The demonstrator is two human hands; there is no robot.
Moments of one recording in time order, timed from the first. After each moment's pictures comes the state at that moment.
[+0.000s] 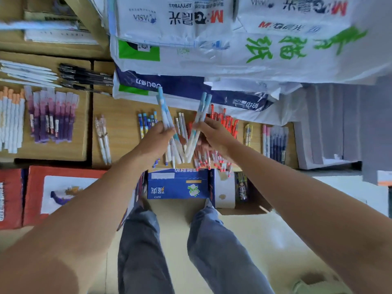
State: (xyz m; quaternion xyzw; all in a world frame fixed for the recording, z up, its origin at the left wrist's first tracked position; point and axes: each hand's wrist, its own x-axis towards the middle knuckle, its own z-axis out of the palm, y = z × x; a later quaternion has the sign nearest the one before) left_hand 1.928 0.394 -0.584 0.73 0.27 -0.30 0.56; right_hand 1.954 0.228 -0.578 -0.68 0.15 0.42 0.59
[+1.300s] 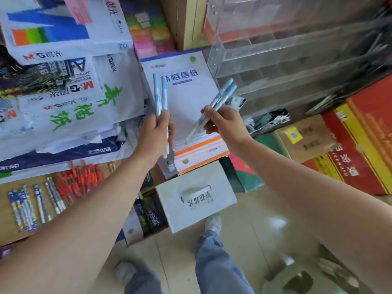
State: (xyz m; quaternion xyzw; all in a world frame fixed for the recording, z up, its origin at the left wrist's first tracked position) left_hand 1.930 -0.061 -0.389 0.73 0.05 -0.19 0.66; right_hand 1.900 -0.232 -0.378 -0.70 0.22 0.03 0.68
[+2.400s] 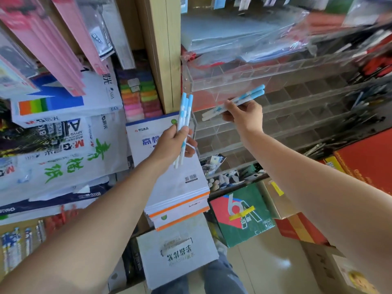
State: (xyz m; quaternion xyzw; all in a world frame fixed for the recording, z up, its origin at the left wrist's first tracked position) left_hand 2.030 -0.191 -0.316 0.71 0.02 -0.27 0.65; right_hand 2.035 -0.386 -0.305 -0.71 0.29 -0.11 0.63
